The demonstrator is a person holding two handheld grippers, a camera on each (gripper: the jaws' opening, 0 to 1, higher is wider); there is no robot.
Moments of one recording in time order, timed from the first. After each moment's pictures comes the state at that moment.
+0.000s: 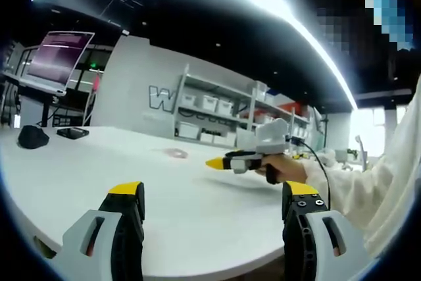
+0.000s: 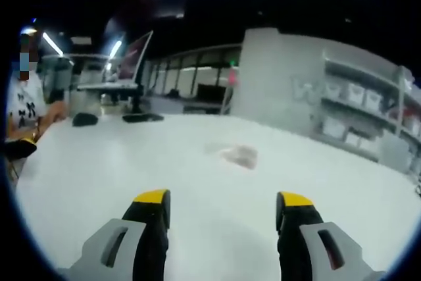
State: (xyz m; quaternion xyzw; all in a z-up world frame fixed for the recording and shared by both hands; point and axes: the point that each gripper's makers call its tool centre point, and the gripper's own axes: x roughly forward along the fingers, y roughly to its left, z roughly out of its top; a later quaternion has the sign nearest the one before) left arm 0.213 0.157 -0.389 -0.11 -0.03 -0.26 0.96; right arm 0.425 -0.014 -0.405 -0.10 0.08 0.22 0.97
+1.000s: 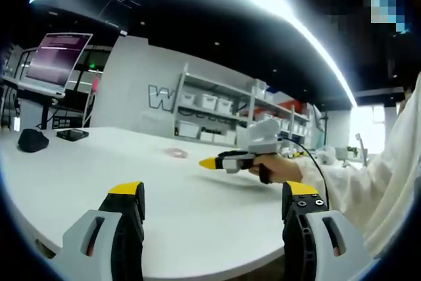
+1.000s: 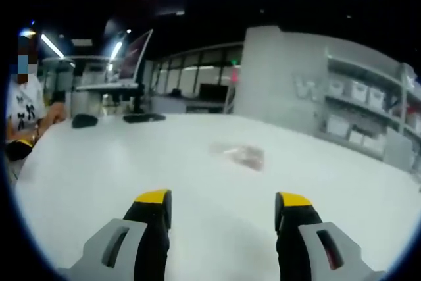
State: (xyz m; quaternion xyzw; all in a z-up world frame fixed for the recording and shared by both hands) left arm 0.215 0.157 -0.390 -0.10 -0.02 -0.26 0.96; right arm 0.439 0.002 -0.410 -0.11 0.09 0.23 0.96
